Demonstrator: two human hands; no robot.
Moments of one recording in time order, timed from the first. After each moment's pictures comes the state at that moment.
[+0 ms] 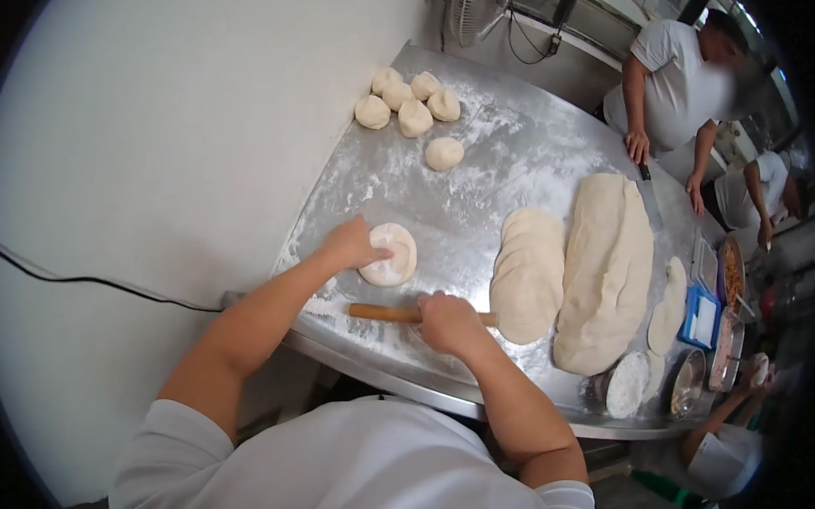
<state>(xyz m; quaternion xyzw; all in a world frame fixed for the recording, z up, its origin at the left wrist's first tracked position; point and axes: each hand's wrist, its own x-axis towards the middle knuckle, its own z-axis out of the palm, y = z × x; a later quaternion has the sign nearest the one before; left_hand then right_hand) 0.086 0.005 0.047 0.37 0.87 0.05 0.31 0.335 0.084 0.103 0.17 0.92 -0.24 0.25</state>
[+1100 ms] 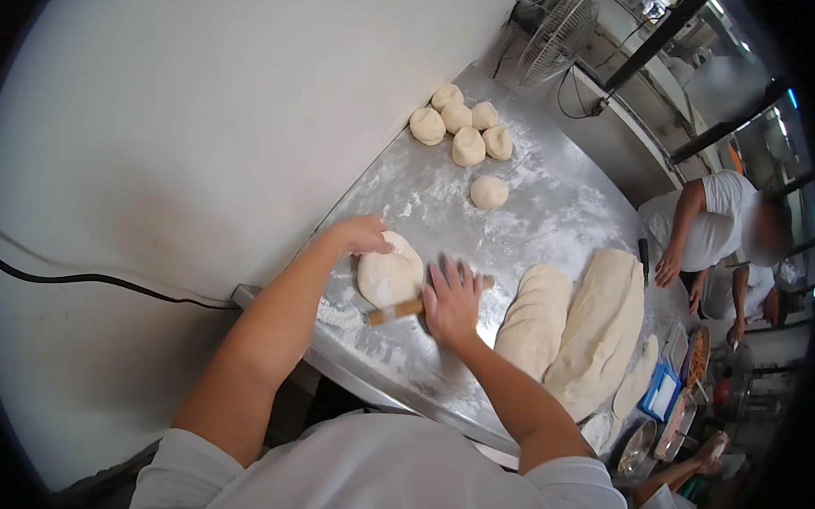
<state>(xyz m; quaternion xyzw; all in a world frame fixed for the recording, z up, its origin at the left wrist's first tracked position) 0.002 -0.016 0.009 0.28 0.78 0.29 0.49 0.271 0.107 -0.004 0.17 0.98 -0.11 -0.04</state>
